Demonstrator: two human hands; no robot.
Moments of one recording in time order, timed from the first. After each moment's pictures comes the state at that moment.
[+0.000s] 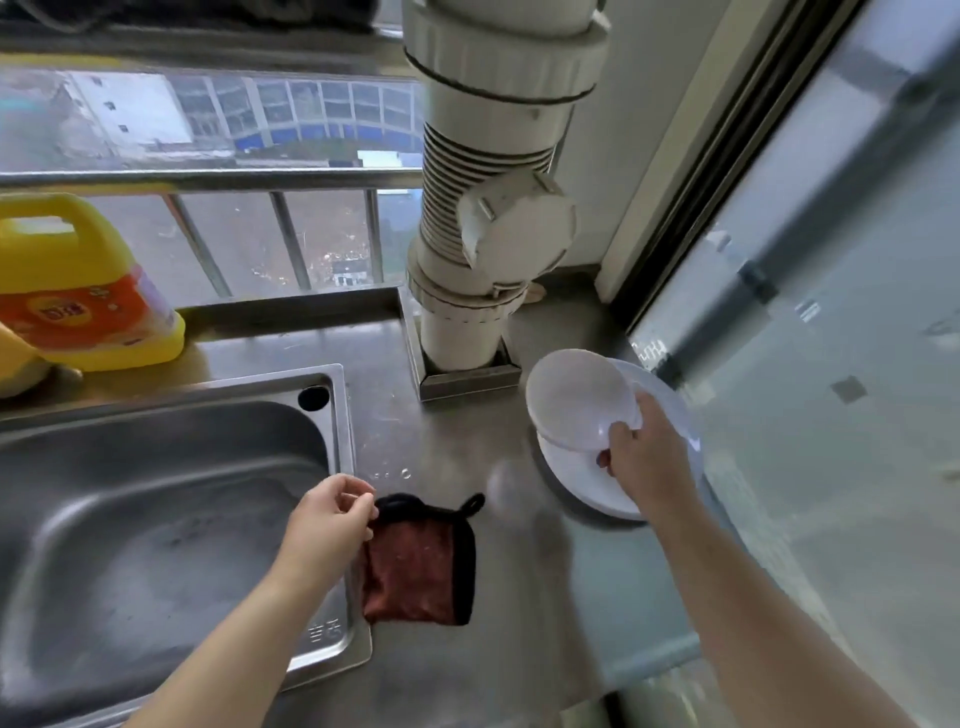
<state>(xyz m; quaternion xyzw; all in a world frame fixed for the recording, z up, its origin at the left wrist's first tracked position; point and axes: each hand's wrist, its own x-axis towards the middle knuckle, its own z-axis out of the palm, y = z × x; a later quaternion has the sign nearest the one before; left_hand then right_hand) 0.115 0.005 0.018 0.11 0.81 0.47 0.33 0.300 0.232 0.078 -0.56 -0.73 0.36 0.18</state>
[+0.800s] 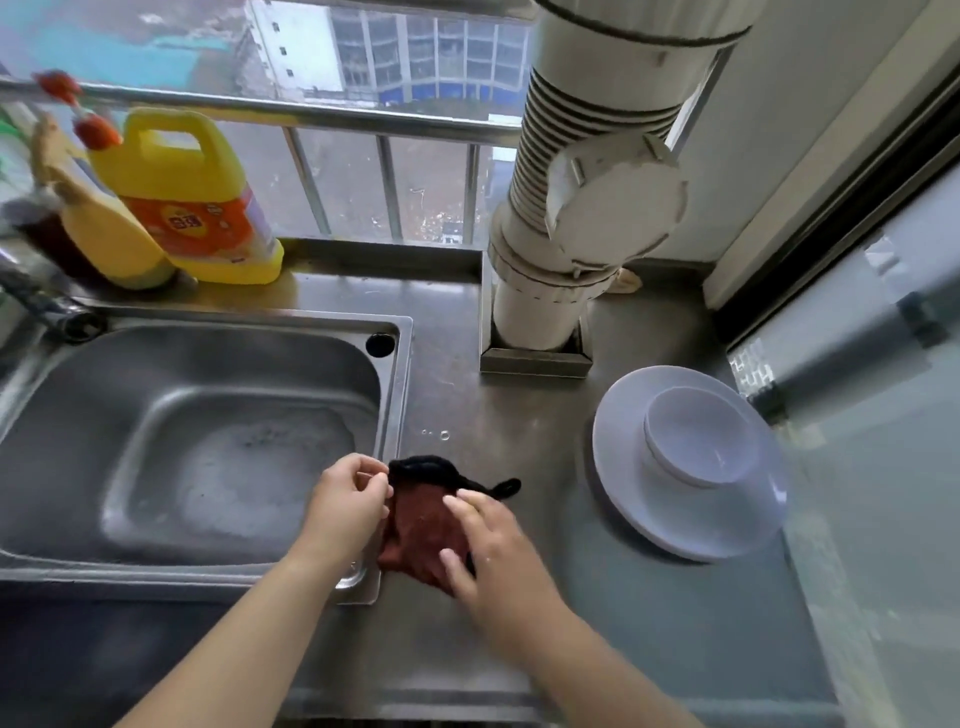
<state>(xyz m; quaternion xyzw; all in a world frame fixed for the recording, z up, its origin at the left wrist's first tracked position) 0.141 -0.007 0.004 -0.02 0.84 0.48 0.26 0.280 0.114 -0.015 -0.16 -0.94 0.30 0.03</state>
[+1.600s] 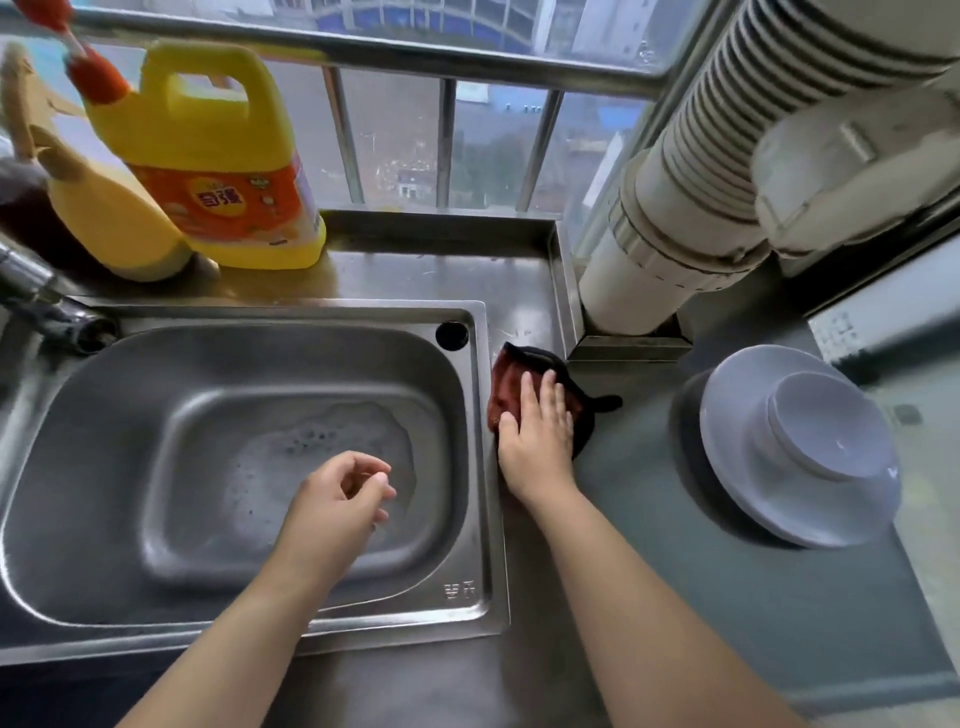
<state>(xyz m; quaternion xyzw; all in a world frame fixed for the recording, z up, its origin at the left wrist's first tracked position) 0.051 -0.096 0.012 0.02 0.81 0.49 0.33 0.114 0.099 -0.044 -0.41 -0.86 0.31 -0.04</state>
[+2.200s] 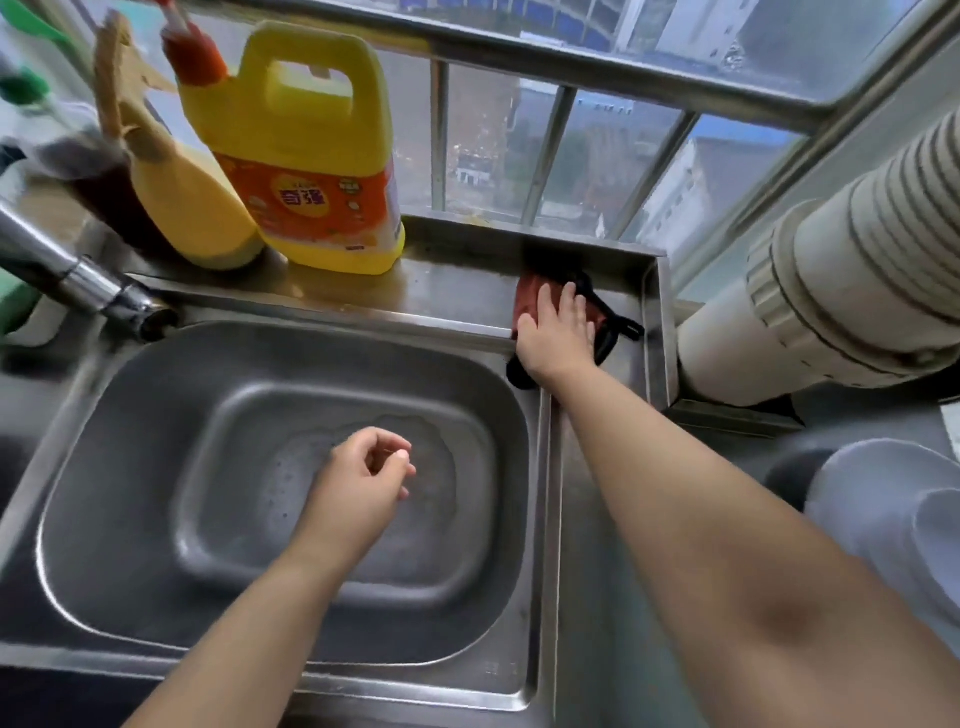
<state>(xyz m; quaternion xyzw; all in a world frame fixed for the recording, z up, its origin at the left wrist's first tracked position) -0.009 -0.088 -0.009 -0.03 0.82 0.49 0.29 -0.049 0.152 -0.035 -0.36 -0.89 0.26 -0.13</state>
